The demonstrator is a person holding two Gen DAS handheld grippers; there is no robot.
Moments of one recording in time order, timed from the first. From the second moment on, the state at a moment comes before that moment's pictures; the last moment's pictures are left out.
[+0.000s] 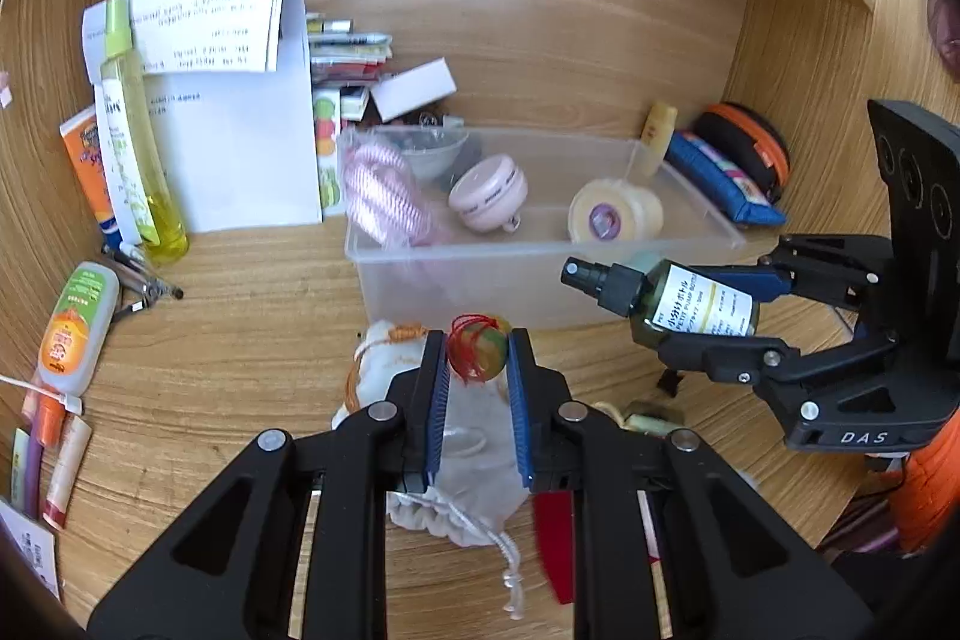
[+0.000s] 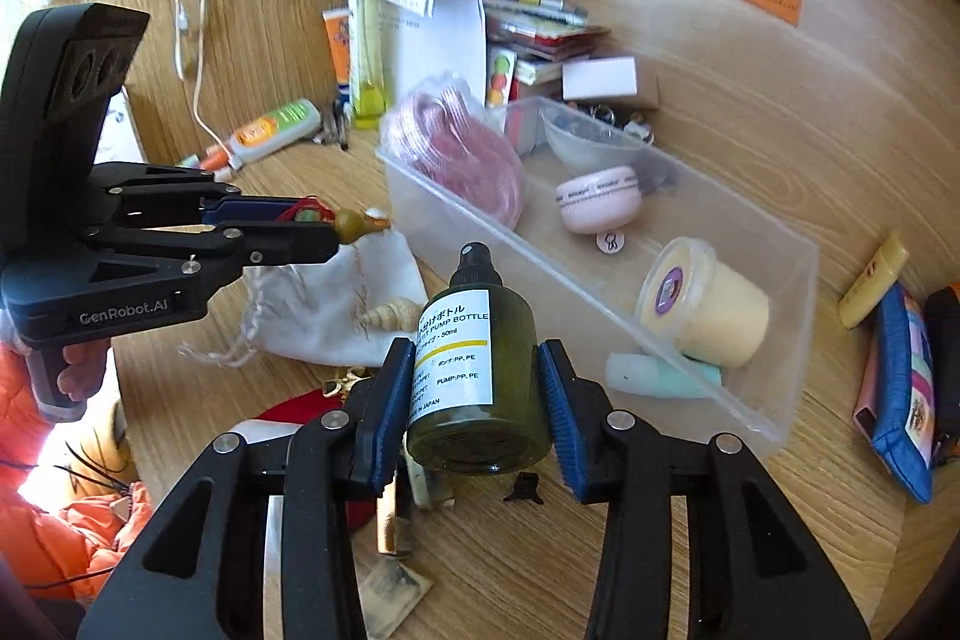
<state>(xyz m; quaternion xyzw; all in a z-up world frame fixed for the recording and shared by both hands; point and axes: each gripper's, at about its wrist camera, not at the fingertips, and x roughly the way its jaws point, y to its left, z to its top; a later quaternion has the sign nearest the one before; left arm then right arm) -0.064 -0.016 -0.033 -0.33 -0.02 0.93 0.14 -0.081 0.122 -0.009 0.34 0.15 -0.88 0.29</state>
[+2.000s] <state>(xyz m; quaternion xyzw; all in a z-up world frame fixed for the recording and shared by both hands) -0.165 0.021 -0.039 -0.36 -0.01 0.91 0.19 -0.173 0.154 -0.013 0.33 0.09 -0.92 0.20</state>
